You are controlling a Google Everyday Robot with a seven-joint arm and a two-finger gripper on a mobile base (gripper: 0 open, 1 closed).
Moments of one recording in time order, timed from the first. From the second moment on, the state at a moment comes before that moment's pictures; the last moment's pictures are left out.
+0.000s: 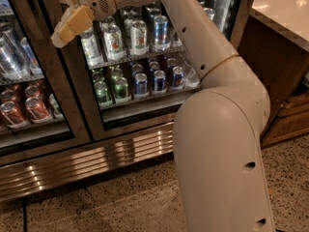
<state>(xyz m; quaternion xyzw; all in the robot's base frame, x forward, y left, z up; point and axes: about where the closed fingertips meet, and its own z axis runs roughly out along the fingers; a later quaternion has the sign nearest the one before) 0.610 0.220 1.027 -0.68 0.40 0.46 0.39</state>
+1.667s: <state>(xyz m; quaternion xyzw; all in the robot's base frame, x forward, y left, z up) 0.610 0.220 1.027 -0.68 0.40 0.46 0.39</state>
